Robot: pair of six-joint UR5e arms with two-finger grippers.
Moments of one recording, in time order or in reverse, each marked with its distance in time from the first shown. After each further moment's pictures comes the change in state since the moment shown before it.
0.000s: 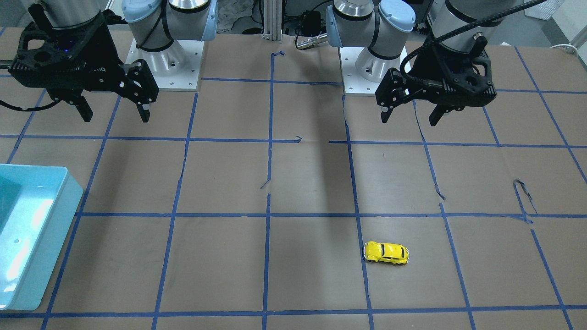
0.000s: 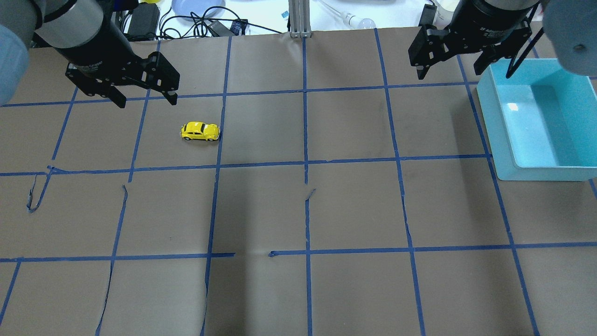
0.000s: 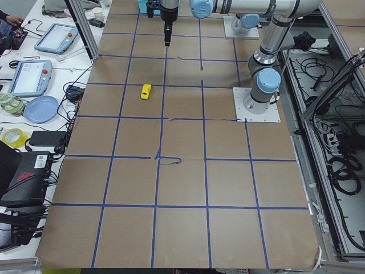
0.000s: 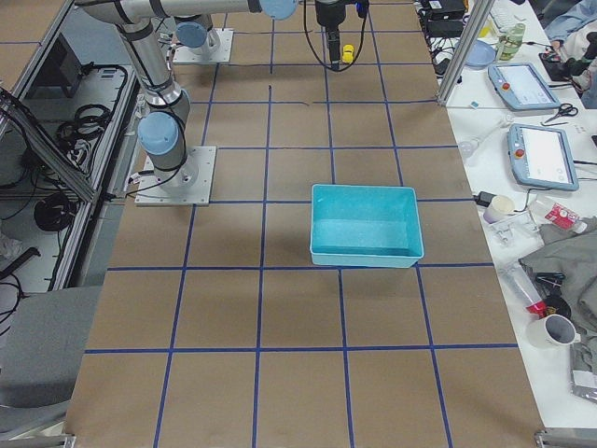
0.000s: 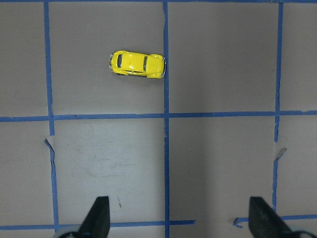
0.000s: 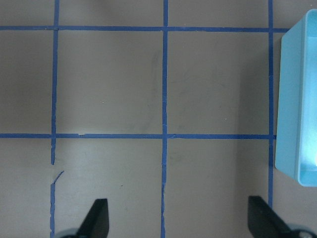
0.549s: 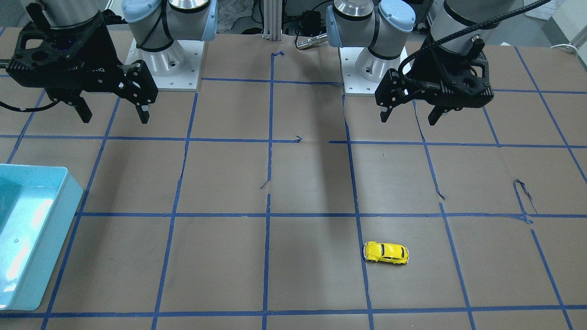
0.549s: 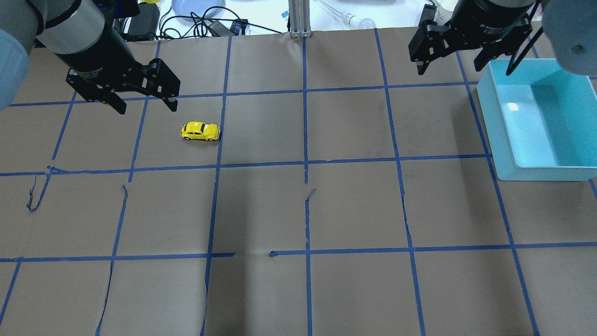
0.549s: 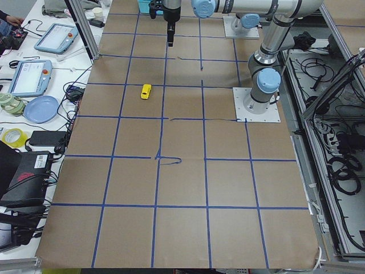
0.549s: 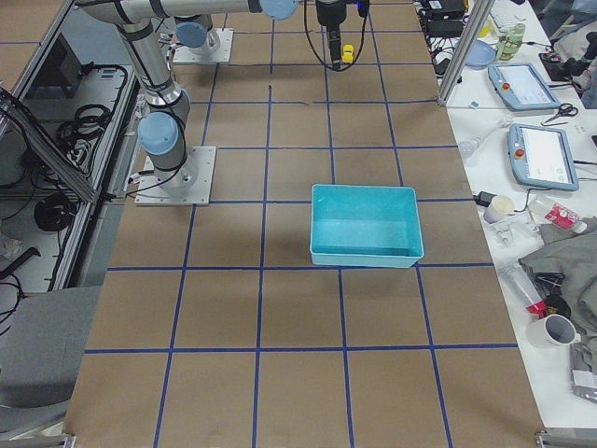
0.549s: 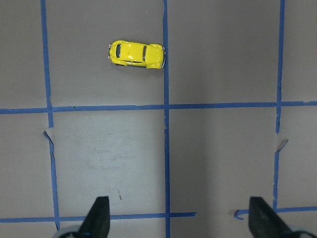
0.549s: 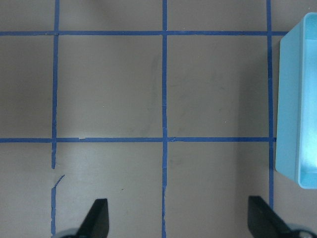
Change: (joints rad) left arm 0.001 0.002 -0.009 -0.012 0.008 0.000; right arm 0.000 0.001 0.000 -0.010 0.001 0.006
